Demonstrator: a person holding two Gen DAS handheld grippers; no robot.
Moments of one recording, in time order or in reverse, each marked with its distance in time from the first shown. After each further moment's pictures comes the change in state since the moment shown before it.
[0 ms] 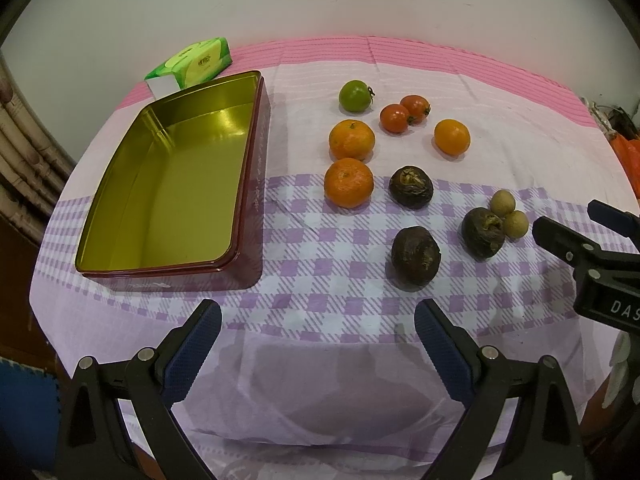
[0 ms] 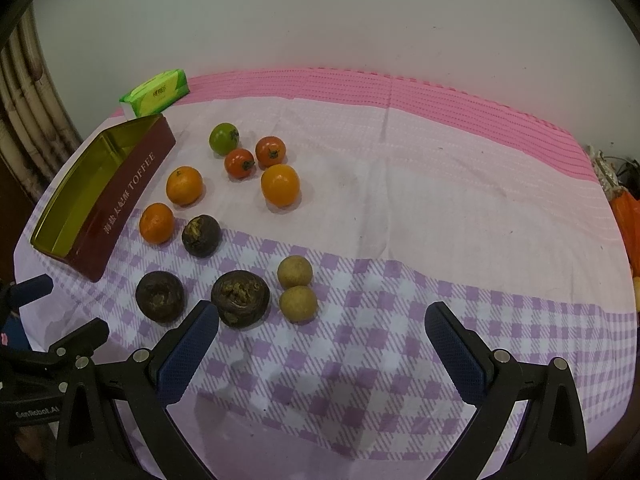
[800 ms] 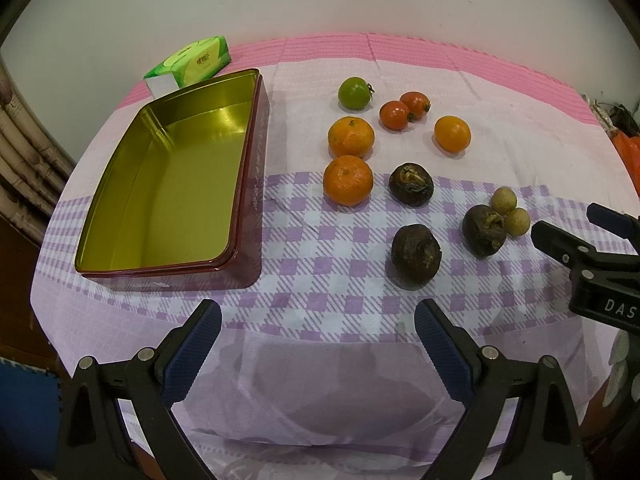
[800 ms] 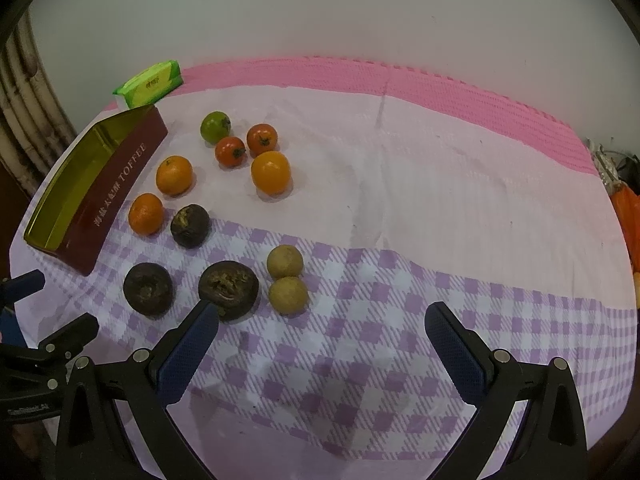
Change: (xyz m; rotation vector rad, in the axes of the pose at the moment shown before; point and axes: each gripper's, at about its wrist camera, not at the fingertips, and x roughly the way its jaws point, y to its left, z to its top) left arm 0.001 -0.001 0.000 0.001 0.002 0.002; right arm 0.009 -0.006 -0.002 0.006 0.039 -0.009
